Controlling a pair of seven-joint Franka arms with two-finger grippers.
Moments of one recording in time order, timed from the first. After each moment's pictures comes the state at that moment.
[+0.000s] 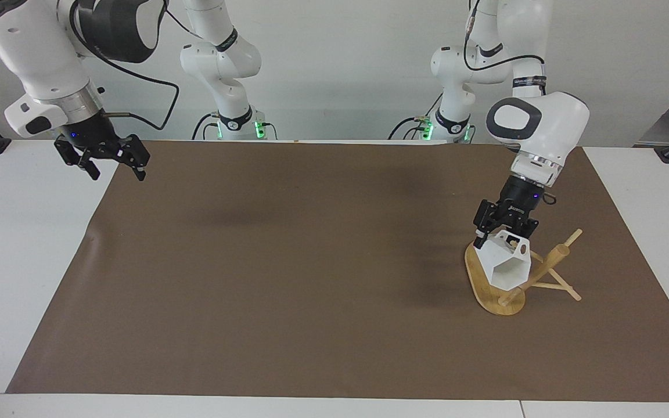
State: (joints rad) left arm -0.20 0.03 0.00 -2.15 -0.92 2.76 0.55; right arm 0.01 0.05 -0.15 -1.59 0.00 1.68 -0.12
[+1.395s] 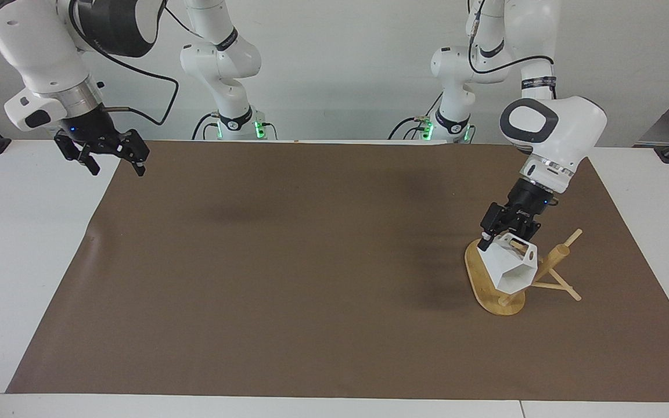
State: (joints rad) left arm -0.16 0.06 0.01 -2.09 -0.92 2.63 0.43; right arm 0.01 0.02 -0.16 -1.60 0.00 1.68 -0.12
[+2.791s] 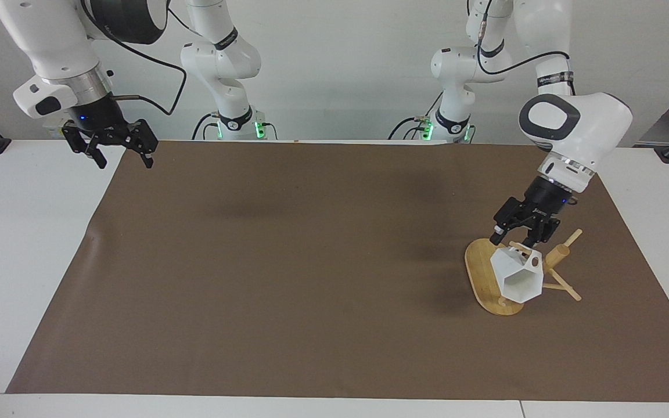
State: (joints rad) left arm -0.07 0.06 0.02 -2.02 -0.79 2.46 0.43; right arm -0.07 -0.02 -0.04 -1.62 0.00 1.68 -0.12
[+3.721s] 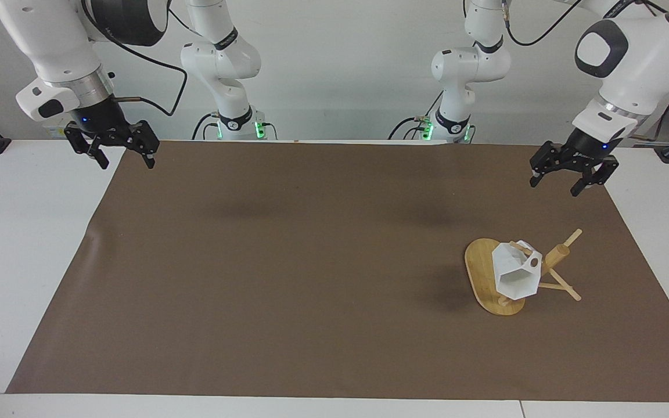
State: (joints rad) left arm 0.00 -0.08 0.02 -1.78 -0.10 1.80 0.29; right arm -0.07 -0.02 -0.04 -1.62 0.00 1.67 -0.12
